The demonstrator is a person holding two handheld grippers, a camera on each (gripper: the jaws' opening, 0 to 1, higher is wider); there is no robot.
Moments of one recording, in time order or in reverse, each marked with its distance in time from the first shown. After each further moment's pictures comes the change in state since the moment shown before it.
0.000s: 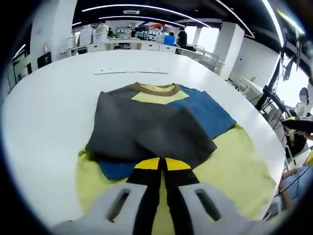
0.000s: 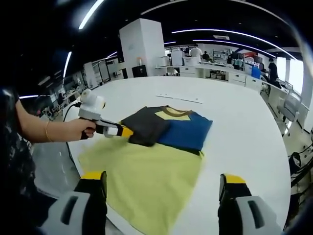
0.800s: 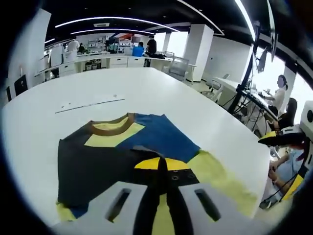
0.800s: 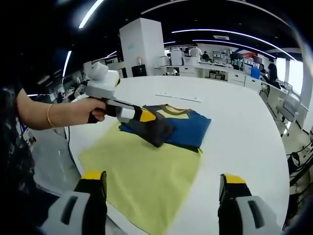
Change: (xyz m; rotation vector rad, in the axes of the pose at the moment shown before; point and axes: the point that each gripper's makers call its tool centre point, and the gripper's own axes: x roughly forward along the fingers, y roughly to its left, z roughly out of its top) left arm 0.022 -0.101 0.071 0.151 -0.075 -0.227; right arm -0.005 -0.002 -0.006 -0.005 0.002 -0.006
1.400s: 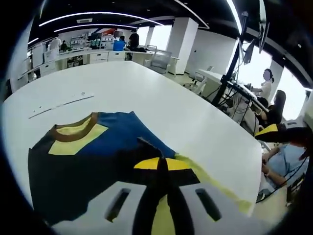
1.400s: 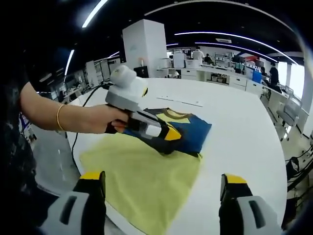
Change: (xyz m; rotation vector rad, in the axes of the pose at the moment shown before) left arm 0.046 -0.051 -0.013 0.049 0.068 -0.146; right arm -0.002 0.000 0.009 -0.025 -0.014 0.001
